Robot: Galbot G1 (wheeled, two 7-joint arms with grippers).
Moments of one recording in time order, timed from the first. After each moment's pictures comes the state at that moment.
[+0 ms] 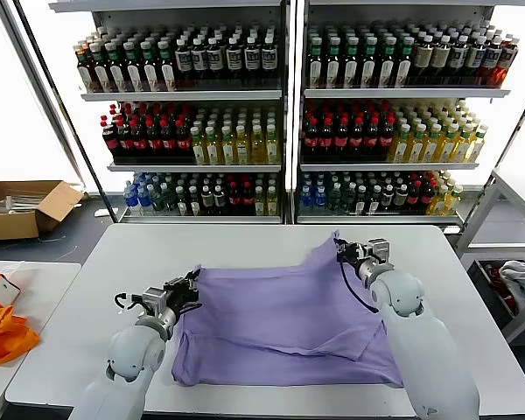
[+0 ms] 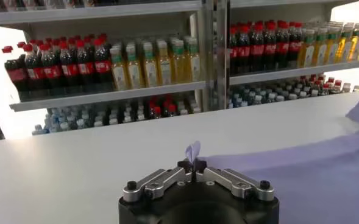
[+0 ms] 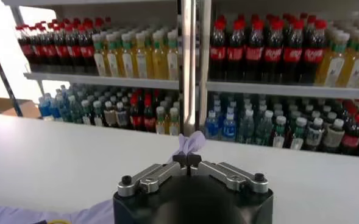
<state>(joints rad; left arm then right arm) 1.06 -1.23 -0.37 -1.72 -0.26 0.45 0.03 -0.80 1.23 0.37 1.61 0.36 -0.56 -0.08</state>
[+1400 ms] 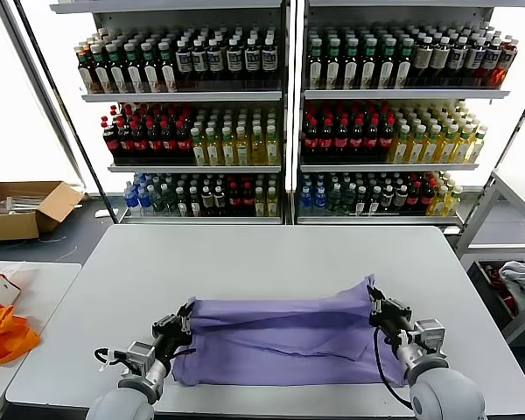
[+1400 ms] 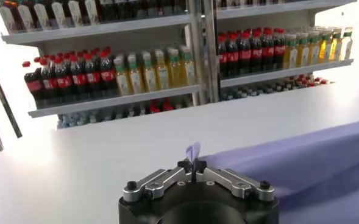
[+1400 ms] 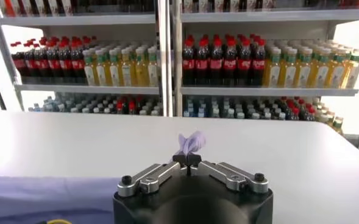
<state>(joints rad) 1.42 -1.29 -0.46 -1.98 -0.12 0.37 0.05 -1.41 1.26 0.56 2.08 0.30 -0.51 0.01</state>
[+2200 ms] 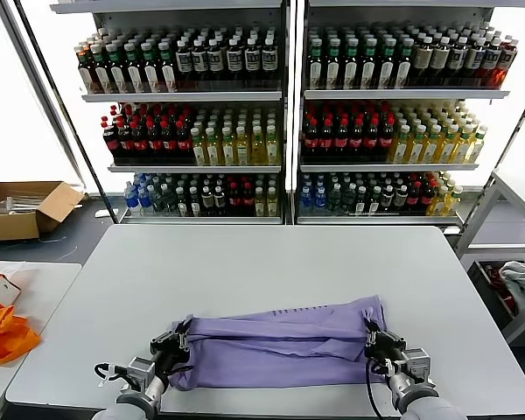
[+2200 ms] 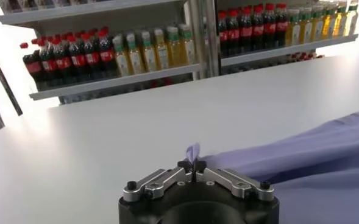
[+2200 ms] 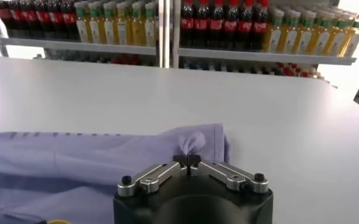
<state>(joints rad) 1.45 -1.29 -0.47 -1.95 -0.09 0.35 0.06 -1.46 1.28 0.52 2.01 0.20 -0.48 0.02</state>
